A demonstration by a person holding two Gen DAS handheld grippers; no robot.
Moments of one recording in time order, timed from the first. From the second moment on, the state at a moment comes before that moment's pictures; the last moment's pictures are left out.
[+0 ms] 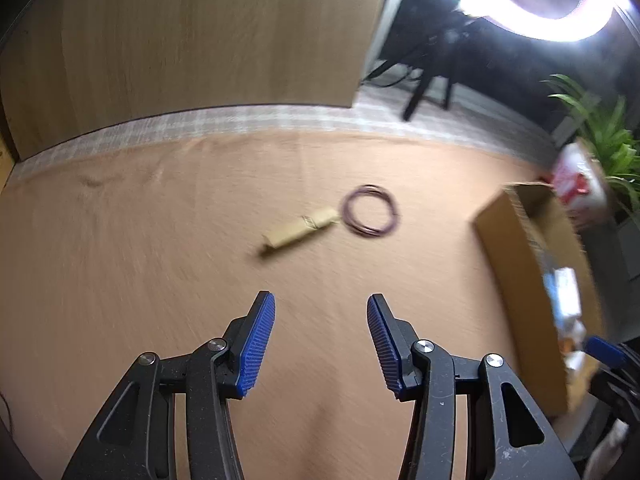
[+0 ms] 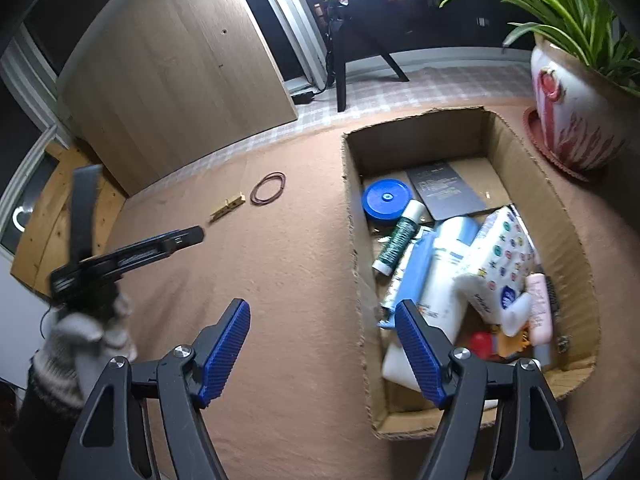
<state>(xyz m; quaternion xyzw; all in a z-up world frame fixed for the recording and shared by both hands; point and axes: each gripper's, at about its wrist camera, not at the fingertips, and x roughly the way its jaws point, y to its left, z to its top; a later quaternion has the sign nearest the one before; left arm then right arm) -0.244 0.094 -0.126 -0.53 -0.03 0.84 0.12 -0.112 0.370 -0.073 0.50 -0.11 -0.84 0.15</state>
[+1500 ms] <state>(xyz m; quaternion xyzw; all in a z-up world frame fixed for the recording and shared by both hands) -0.237 0.057 -0.160 -0.55 0.00 0.82 0.15 -0.306 0.215 -0.160 0.59 0.07 -0.80 0.10</state>
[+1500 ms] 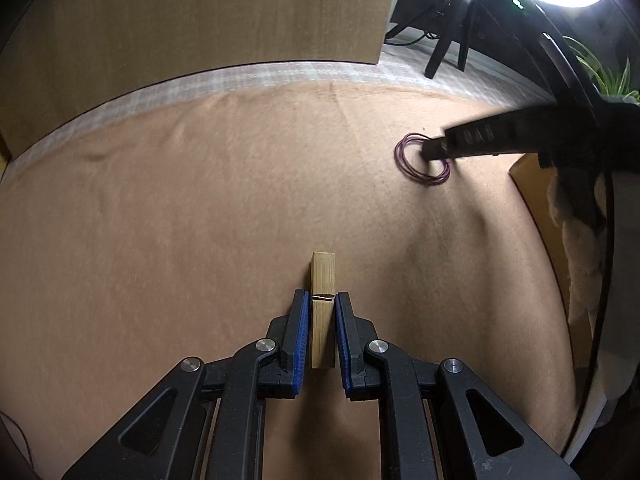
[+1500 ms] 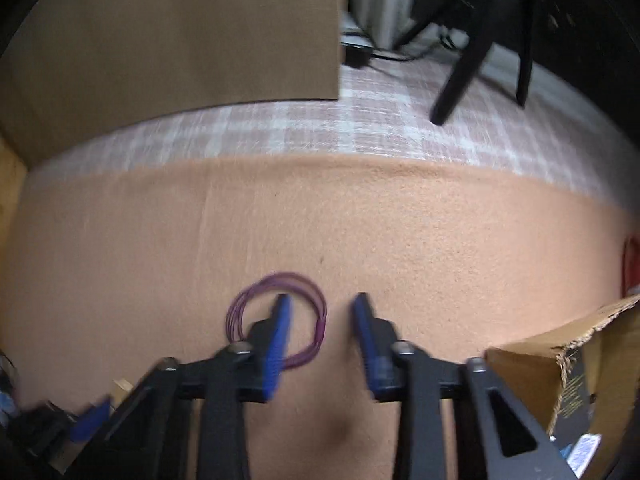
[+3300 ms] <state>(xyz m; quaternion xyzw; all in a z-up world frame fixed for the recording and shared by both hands) -0.180 0.264 -0.048 -0.46 -0.02 0.85 0.26 -0.083 0.485 -0.049 0.43 -0.10 -0.89 0.06</state>
